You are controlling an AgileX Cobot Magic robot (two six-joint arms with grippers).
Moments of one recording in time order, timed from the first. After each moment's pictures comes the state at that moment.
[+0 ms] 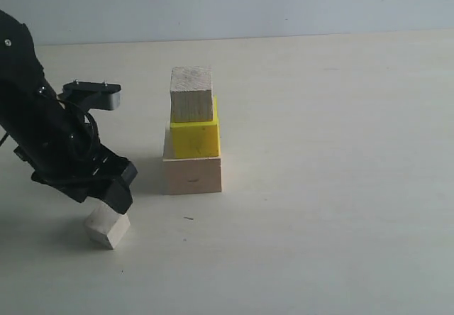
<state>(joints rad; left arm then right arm) -0.43 1.71 -0.96 -0.29 0.86 0.20 0.63 0.92 -1.09 0.06 0.82 -0.03</state>
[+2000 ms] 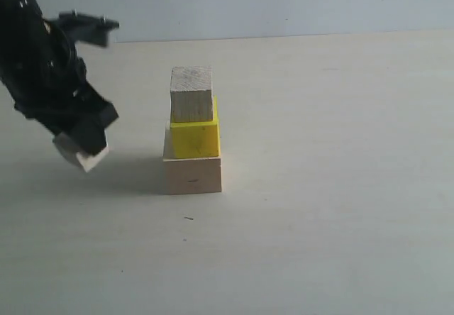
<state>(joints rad) -0.44 1.67 -1.28 -0.12 1.20 0.21 0.63 0.92 -1.09 0.03 0.85 -0.05</state>
